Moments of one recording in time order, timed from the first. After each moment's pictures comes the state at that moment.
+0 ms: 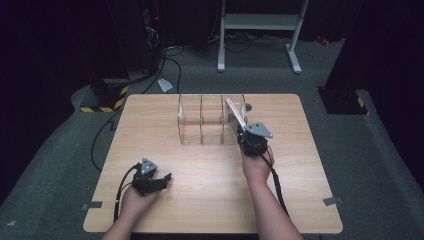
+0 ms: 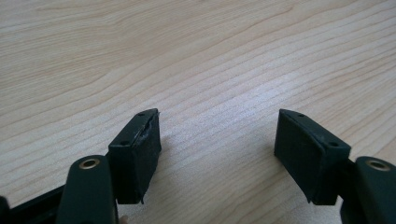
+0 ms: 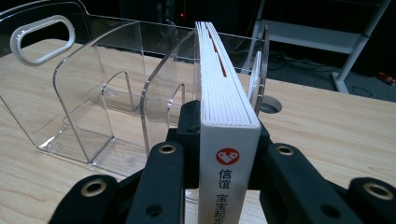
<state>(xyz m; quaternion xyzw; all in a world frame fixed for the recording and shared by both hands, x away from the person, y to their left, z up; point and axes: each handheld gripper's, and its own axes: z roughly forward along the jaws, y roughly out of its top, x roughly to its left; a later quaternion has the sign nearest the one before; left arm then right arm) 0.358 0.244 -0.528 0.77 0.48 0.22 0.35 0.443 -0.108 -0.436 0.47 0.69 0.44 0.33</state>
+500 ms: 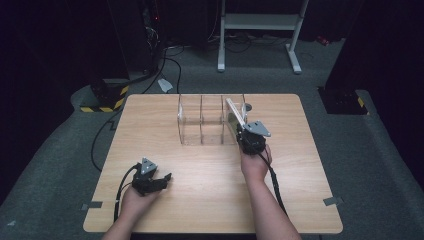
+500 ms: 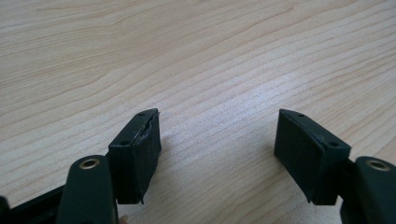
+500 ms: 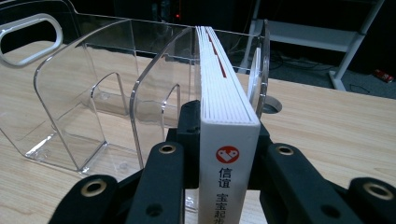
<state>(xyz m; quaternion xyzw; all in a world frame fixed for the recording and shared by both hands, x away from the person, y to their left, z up) 0.358 0.244 -0.528 0.77 0.48 0.22 0.35 0.454 -0.105 -0.445 0.48 0.68 0.44 0.33</state>
